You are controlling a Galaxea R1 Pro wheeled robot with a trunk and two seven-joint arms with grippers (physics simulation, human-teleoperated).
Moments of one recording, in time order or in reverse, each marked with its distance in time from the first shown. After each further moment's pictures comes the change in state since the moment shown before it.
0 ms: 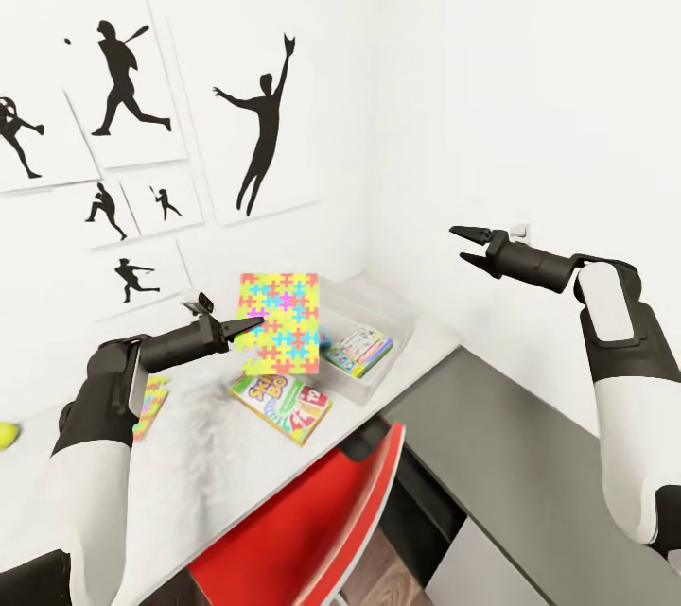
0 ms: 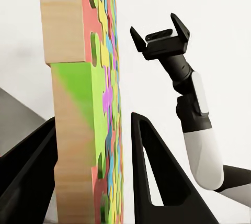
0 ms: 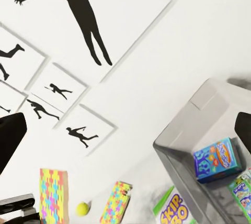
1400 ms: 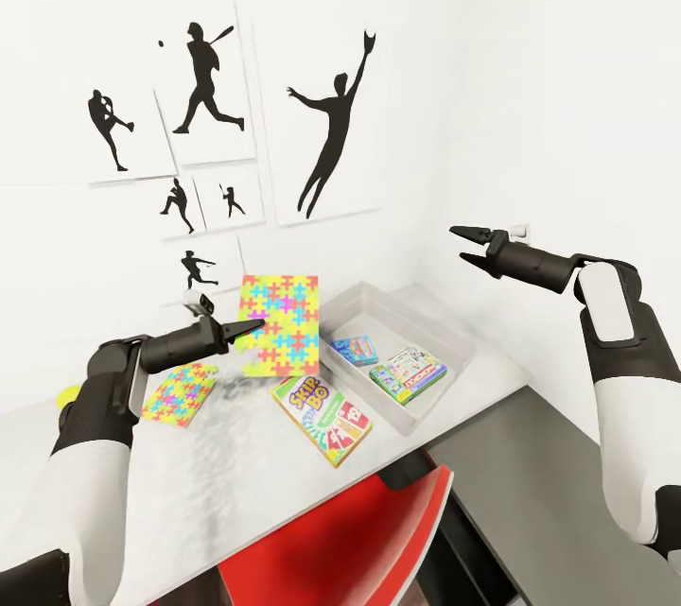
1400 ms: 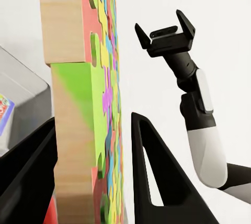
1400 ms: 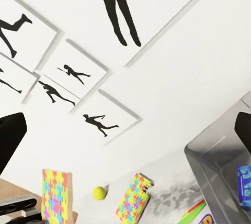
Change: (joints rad) left arm -0.001 0.004 -0.004 0.008 -0.012 -0.004 0.001; right arm 0.000 0.000 0.000 0.000 -0.001 0.000 0.000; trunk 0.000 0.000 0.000
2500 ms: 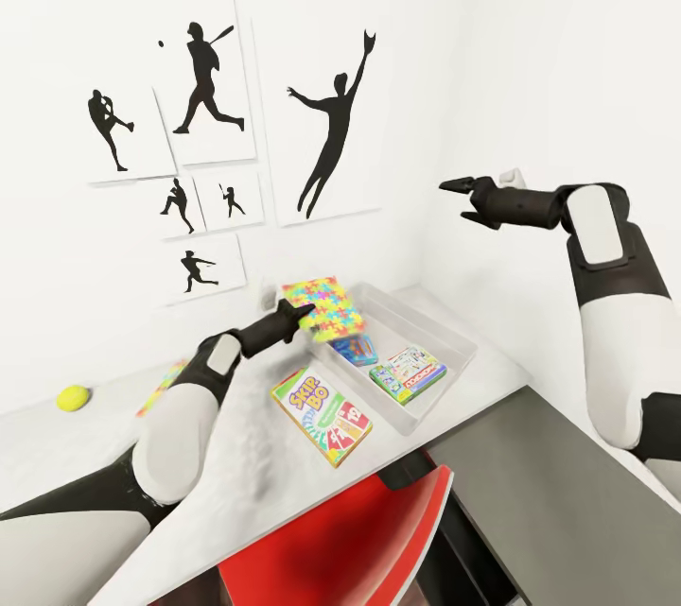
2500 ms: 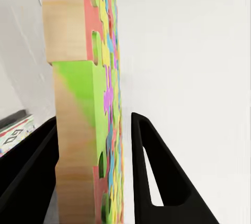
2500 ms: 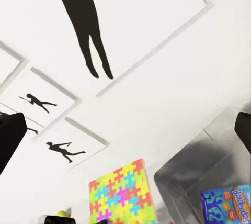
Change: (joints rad) left arm -0.272 -0.232 0.345 0.603 0.243 -0.354 0.886; right arm -0.296 0.044 0.089 0.164 0.002 -0.001 -0.314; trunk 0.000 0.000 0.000
